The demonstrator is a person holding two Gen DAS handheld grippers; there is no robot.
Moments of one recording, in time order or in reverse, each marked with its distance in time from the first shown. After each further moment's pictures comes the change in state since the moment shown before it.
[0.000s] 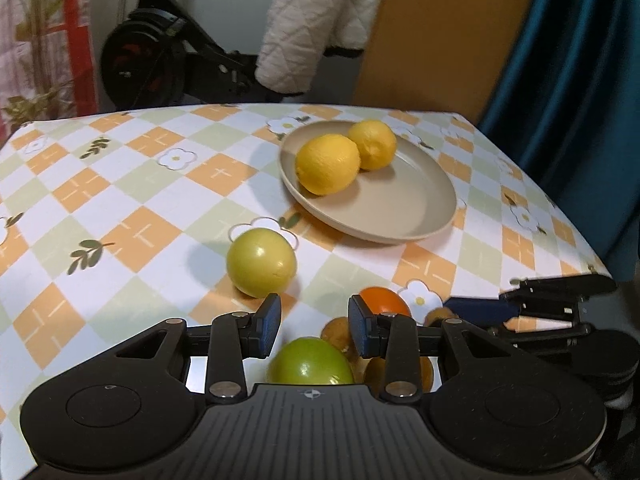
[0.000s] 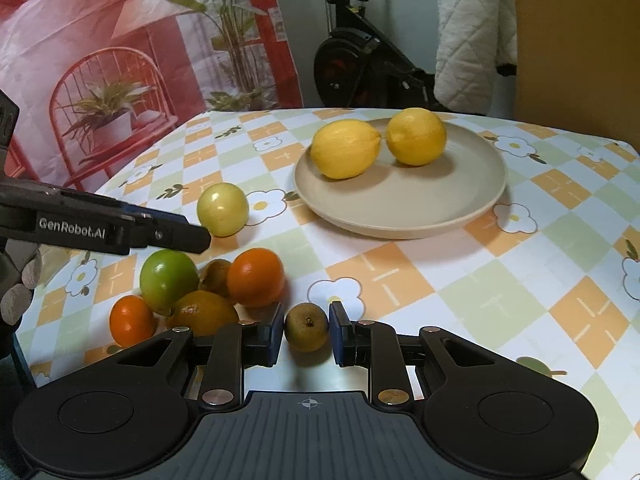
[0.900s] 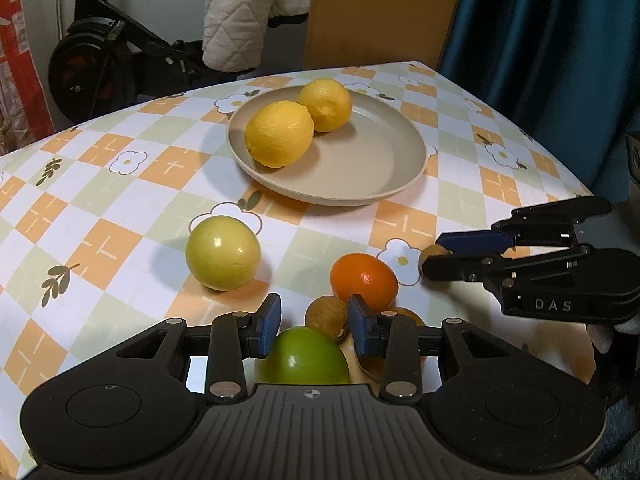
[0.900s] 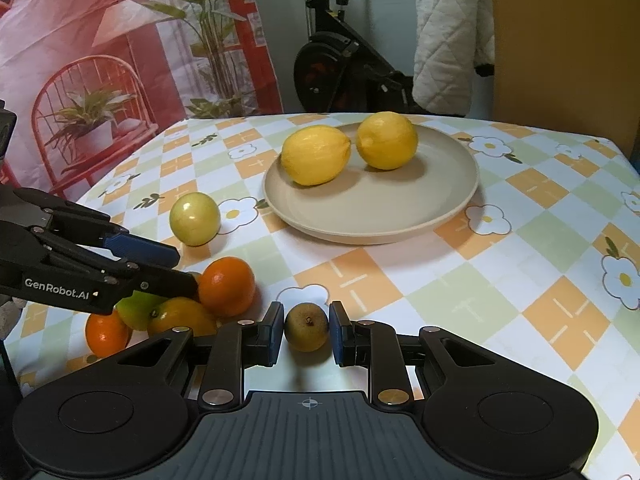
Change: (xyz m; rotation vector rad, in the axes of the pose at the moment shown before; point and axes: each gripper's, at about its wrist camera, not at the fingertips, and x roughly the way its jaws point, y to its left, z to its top) left arm 0.014 -0.014 -0.002 0.182 0.098 -0.044; right arm -0.001 -0.012 0.001 0.023 -0.017 -0.053
